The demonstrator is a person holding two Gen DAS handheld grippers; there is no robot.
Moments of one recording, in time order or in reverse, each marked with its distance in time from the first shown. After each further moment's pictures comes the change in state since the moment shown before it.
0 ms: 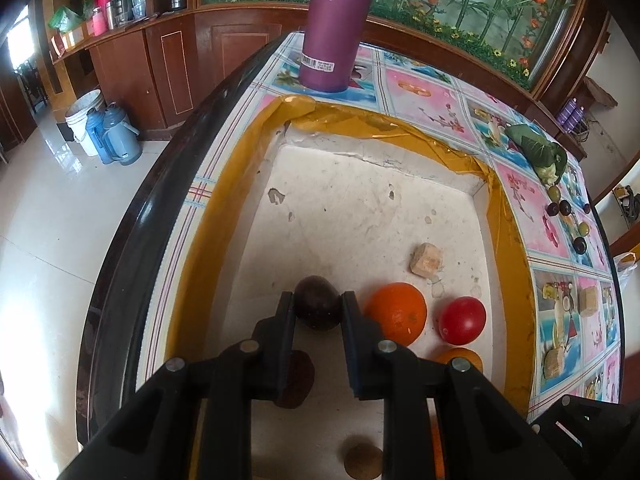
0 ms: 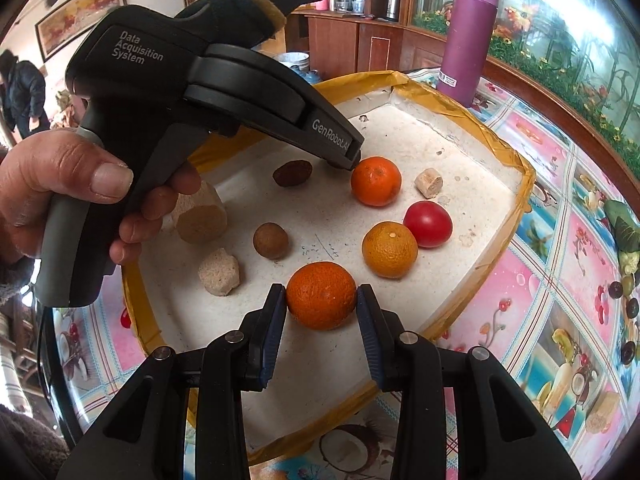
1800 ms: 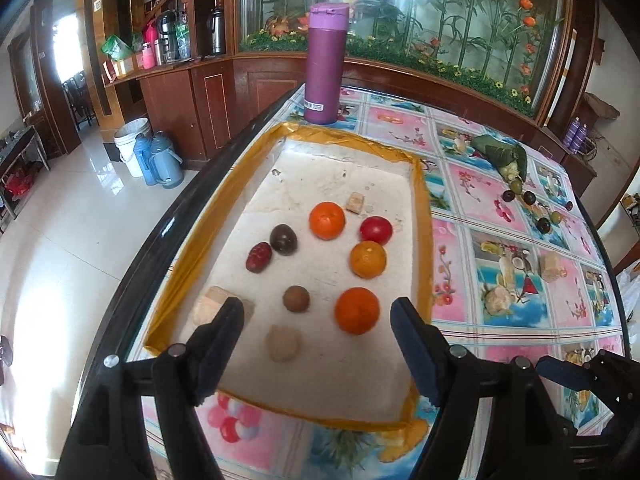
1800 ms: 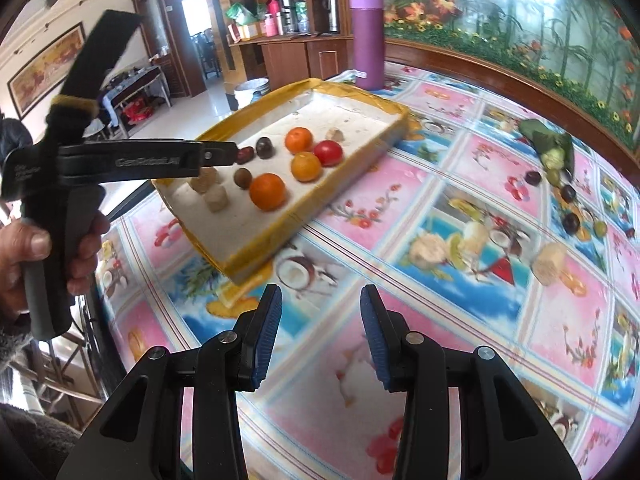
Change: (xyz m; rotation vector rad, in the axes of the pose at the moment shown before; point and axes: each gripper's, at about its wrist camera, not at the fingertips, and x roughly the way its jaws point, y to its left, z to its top) left arm -0.097 -0.066 -0.094 -0.042 -0.191 0.123; right arm -0.106 -0.039 -0.099 0.203 -0.075 -0.041
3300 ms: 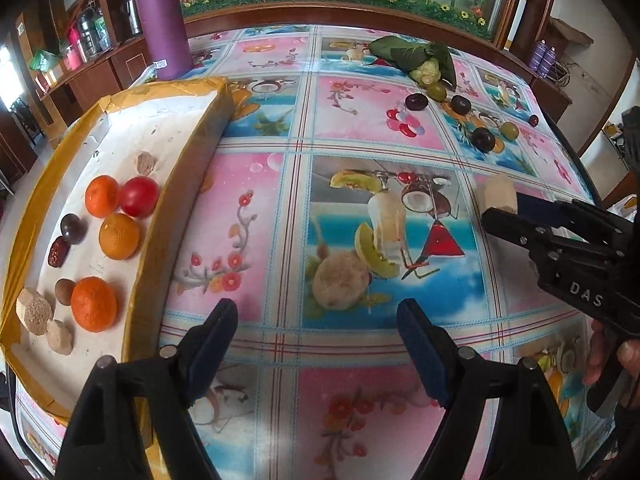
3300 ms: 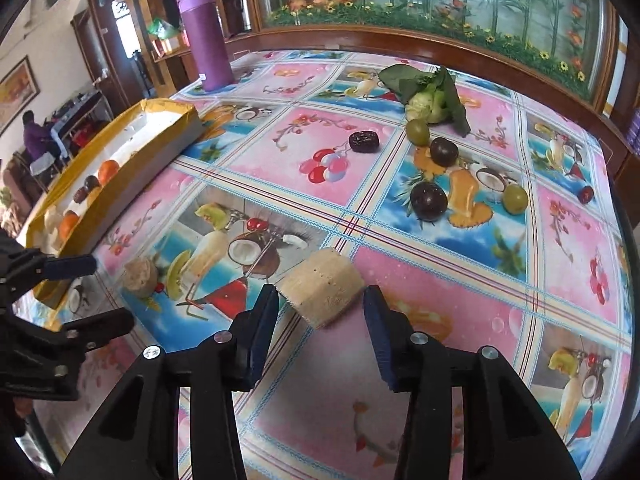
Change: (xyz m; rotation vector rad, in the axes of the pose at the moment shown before) left arm 0.069 -0.166 -0.016 0.159 0.191 -0.053; right arm 0.022 -0.204 0.001 0.141 0.014 -0.108
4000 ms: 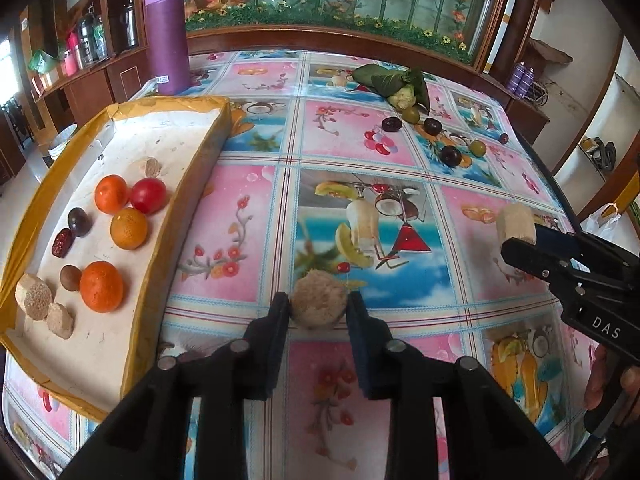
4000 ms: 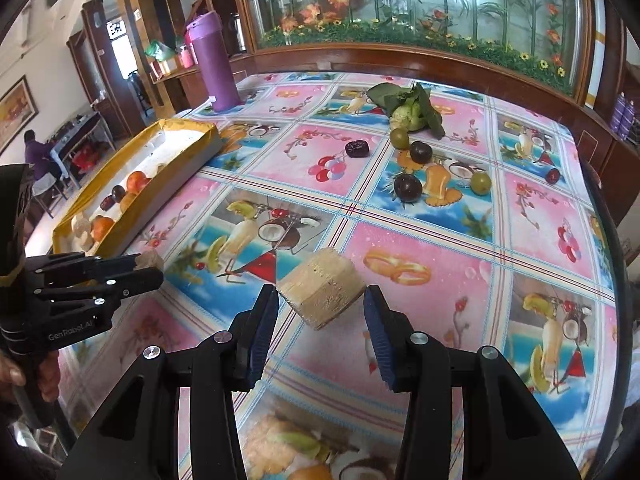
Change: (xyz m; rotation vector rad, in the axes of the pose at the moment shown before) left arm -0.034 0.007 -0.019 -0.012 -0.096 -0.093; right arm -0.053 0.017 -0.026 0.042 -0.063 -0.014
